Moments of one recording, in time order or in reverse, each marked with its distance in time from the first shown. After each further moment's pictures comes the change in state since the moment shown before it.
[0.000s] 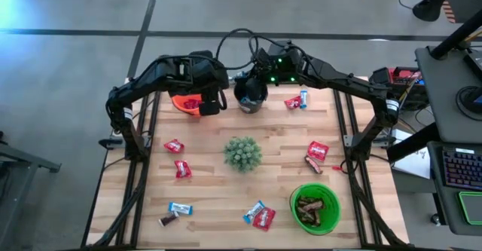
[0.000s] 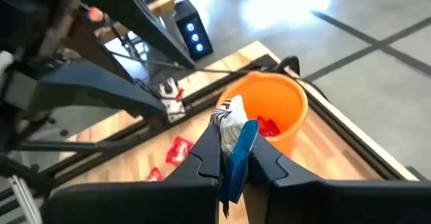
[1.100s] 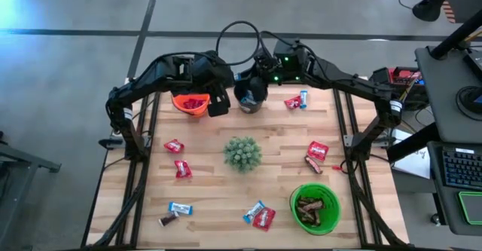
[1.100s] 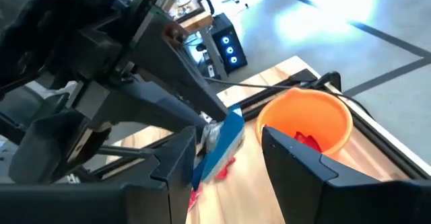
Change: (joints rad) left arm -0.010 0.000 0.000 0.148 0.088 -0.052; right arm 0.006 -0.028 0.000 0.072 -0.104 0.046
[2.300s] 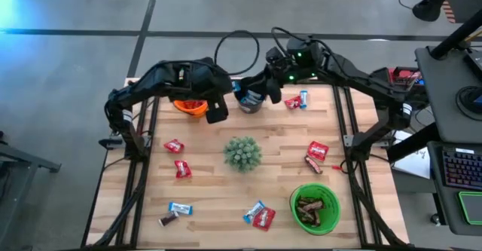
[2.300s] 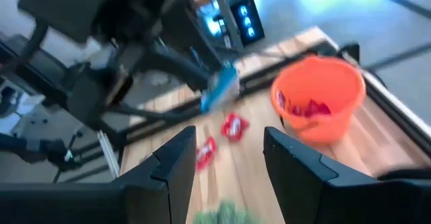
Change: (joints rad) left arm -0.049 -0.003 0.001 -0.083 -0.018 -0.147; right arm -0.026 -0.096 -0.002 -0.180 -0.143 -0.049
